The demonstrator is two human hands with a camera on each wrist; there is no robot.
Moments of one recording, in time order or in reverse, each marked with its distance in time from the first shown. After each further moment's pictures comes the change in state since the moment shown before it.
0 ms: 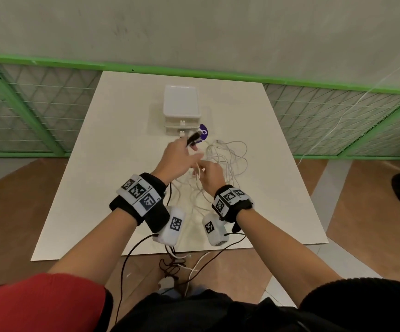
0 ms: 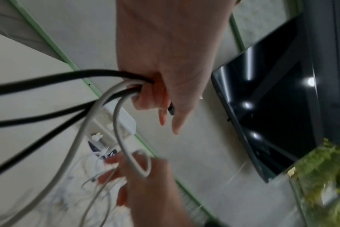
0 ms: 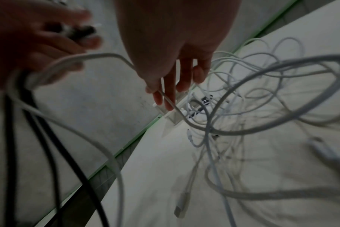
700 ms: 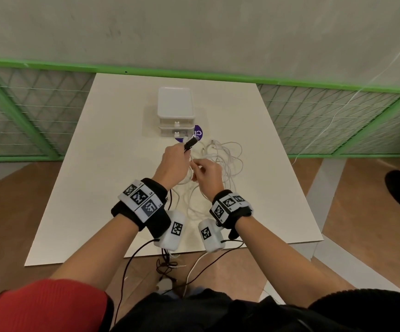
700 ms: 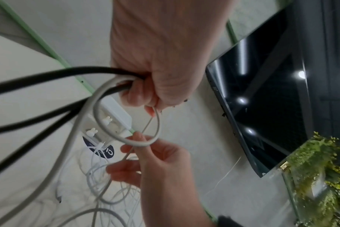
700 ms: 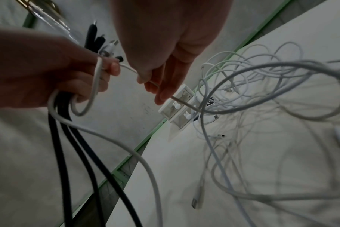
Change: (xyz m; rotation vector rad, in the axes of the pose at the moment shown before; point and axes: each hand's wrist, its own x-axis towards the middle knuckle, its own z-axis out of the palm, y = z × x) left_hand -0.002 0.005 0.012 0.112 0.027 -0.095; right_hand -0.017 -0.008 -0.006 0.338 0.191 -0.049
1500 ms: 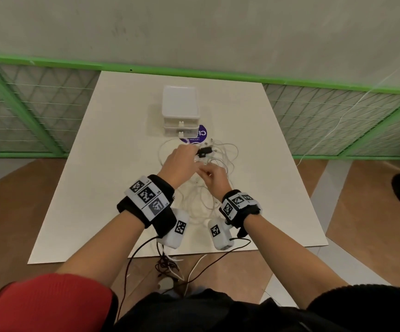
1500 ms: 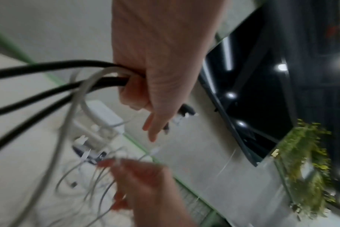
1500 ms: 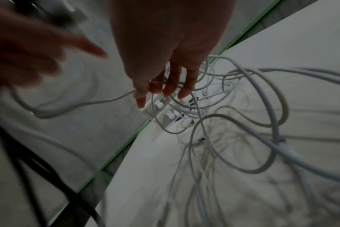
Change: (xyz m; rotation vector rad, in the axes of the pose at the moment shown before) left_hand 0.006 0.002 -0.002 0.280 -0.125 0.159; right_hand 0.013 0.037 -0.006 -0.169 -0.141 -0.049
